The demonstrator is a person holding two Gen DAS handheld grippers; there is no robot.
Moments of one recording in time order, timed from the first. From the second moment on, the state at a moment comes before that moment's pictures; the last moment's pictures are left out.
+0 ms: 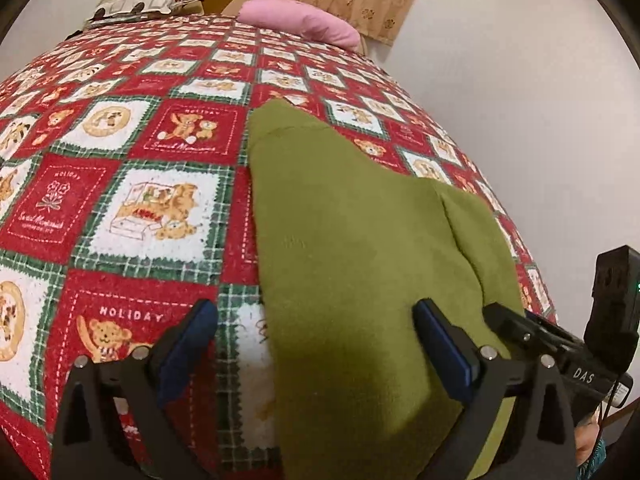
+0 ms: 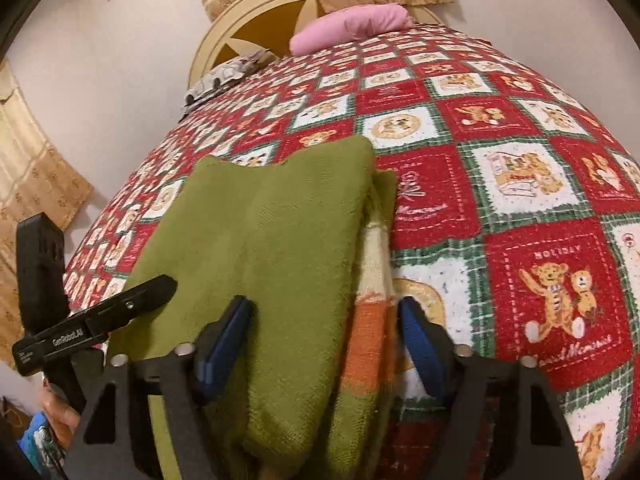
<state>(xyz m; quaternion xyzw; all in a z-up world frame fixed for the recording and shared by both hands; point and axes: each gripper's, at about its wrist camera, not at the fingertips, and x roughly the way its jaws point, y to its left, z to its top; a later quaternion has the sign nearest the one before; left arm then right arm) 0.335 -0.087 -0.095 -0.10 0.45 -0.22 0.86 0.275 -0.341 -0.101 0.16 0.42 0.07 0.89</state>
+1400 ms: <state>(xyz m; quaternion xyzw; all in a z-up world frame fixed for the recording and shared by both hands) 0.333 -0.098 -0.090 -0.10 0.42 -0.25 0.86 0.275 -0.286 -0.084 0.04 0.40 0.01 0.91</state>
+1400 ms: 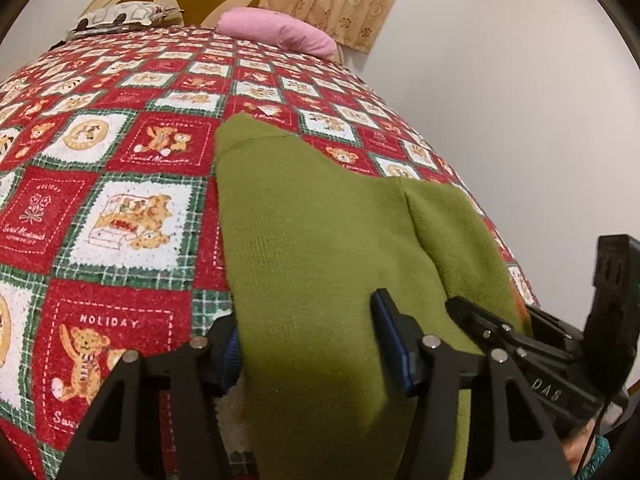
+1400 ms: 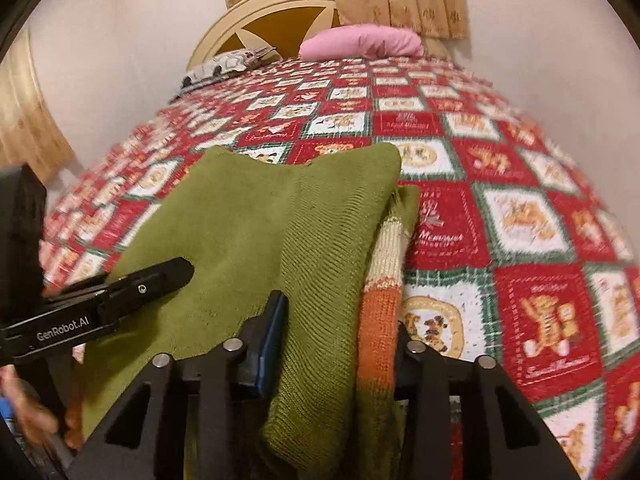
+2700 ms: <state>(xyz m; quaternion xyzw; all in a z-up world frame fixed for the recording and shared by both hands) 0.258 -0.070 -0.066 -0.05 0.42 -0.18 0.89 0.185 -0.339 -0.058 0.21 0.39 0.00 0.90</state>
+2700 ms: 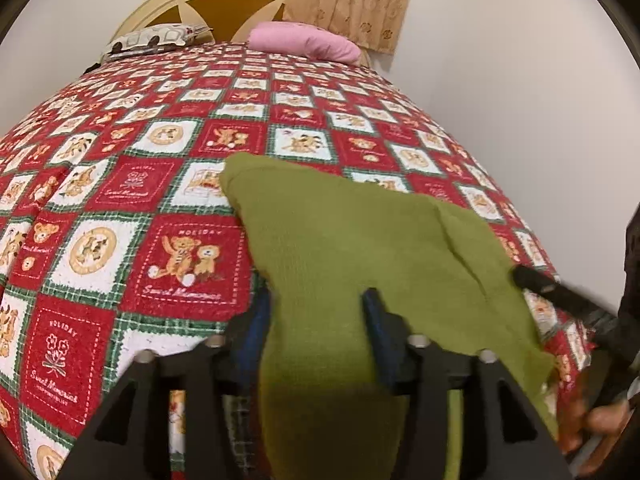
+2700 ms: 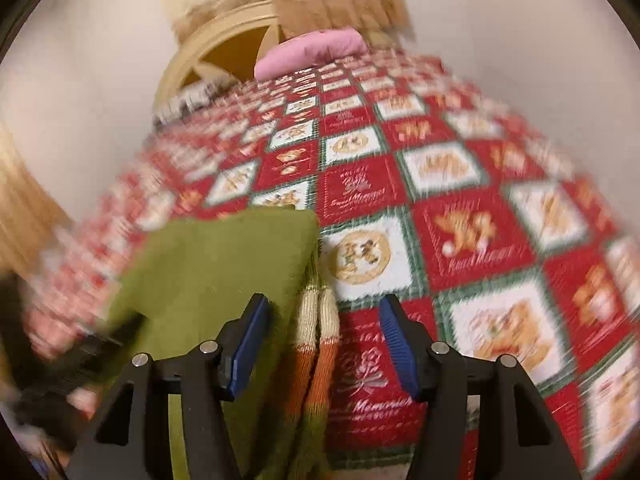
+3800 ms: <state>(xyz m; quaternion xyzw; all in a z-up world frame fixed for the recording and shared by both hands) 0.242 -0.036 -0.042 -0.13 0.39 -0.26 0.88 0.142 -0.147 -0.014 -0.10 0.29 0.00 0.95</state>
